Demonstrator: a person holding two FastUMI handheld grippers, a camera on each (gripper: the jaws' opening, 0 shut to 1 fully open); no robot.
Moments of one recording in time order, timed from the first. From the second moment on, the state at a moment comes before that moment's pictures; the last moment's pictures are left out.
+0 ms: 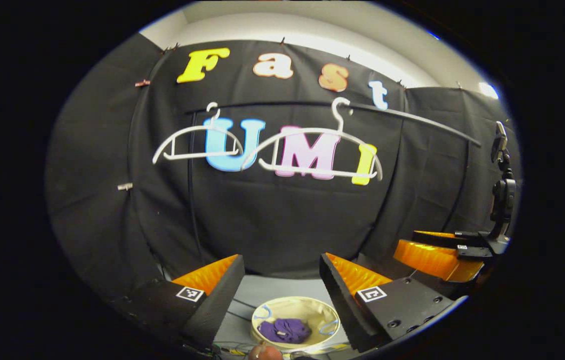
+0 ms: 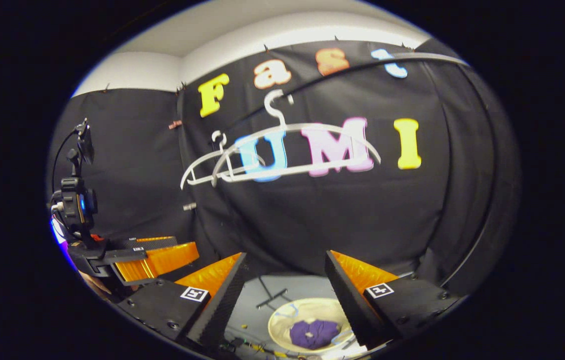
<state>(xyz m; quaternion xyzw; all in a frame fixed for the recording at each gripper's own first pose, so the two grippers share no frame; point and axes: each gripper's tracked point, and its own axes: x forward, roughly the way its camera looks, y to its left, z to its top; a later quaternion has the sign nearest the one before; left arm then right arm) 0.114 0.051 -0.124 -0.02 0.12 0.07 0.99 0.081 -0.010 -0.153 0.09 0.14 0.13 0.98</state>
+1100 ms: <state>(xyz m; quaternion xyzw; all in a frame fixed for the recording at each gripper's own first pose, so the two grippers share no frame) 0.039 0.024 0.002 0.05 -0.07 0.03 1.00 0.028 -0.011 -0.033 -0.01 -0.06 0.04 1.00</state>
